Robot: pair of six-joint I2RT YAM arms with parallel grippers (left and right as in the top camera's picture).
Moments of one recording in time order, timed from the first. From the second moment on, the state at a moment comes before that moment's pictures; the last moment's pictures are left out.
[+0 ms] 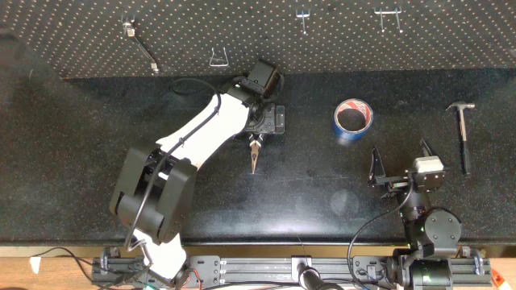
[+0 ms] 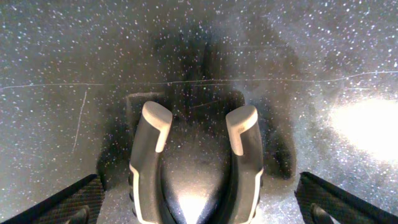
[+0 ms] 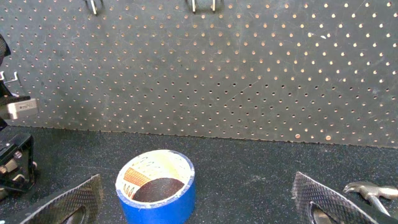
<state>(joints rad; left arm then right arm) -0.49 1.95 1.33 -0.75 -0.02 -0.49 -0.02 0.01 0.01 -0.06 -0.15 0.00</state>
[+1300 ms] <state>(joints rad) -0.48 1.95 1.33 -0.75 -0.03 -0.47 -0.02 0.01 0.01 -0.06 -0.15 0.00</state>
